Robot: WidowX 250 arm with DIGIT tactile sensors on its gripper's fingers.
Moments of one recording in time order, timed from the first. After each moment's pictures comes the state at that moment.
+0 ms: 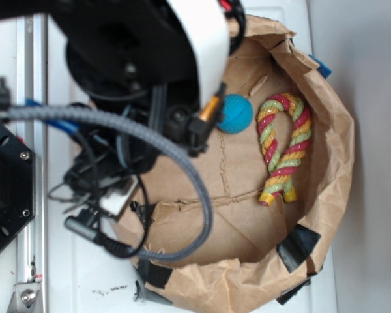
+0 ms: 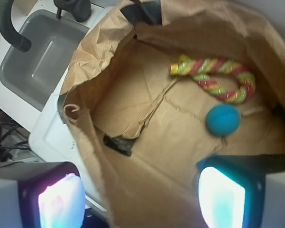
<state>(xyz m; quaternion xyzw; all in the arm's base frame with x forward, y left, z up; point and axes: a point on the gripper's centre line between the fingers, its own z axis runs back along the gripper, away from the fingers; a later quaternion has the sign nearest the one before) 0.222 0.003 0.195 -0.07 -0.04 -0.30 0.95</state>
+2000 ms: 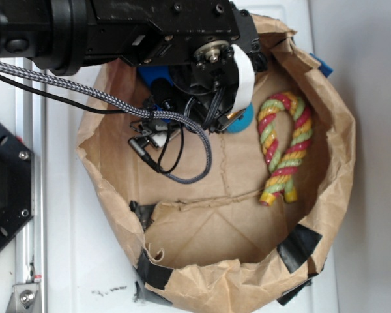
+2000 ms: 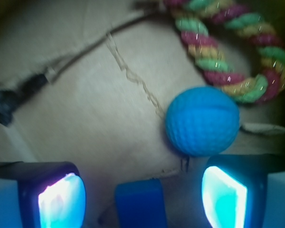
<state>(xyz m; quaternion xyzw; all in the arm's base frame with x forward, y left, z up) 0.253 0.057 0.068 0.01 -0.01 -0.46 0.89</state>
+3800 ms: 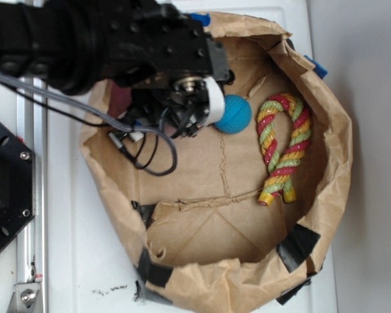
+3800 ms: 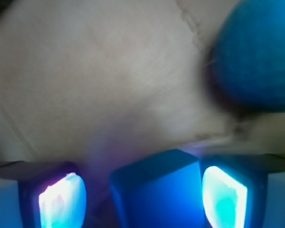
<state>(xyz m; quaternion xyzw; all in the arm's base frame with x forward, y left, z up) 0.226 0.067 0.027 0.01 0.07 -0.47 0.88</state>
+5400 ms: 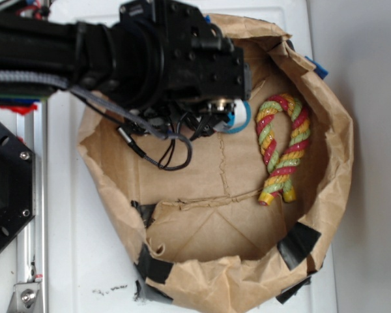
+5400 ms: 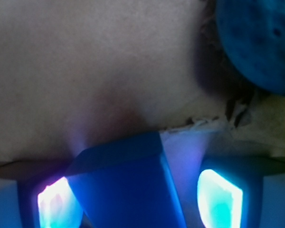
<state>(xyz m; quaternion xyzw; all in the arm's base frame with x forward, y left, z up) 0.232 0.077 0.013 0.04 0.13 -0.45 0.88</state>
